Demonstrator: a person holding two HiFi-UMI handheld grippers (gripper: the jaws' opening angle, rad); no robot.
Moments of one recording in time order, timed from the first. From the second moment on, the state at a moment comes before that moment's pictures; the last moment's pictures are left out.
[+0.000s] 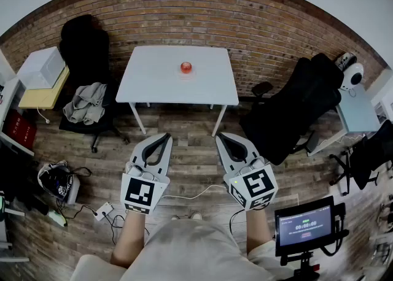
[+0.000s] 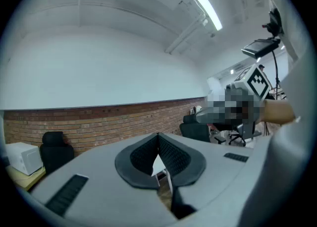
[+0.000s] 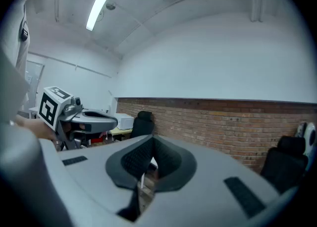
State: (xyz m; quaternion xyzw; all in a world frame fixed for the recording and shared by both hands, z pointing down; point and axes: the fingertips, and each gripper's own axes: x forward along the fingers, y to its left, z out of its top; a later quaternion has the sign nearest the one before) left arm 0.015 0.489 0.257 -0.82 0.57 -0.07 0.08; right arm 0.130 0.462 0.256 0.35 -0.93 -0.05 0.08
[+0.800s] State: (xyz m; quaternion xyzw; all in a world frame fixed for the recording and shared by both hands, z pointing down) left arm 0.025 0.462 0.258 -0.82 0.56 -0.08 0.08; right arm 0.136 0.439 0.248 0.33 -0.94 -0.02 0.04
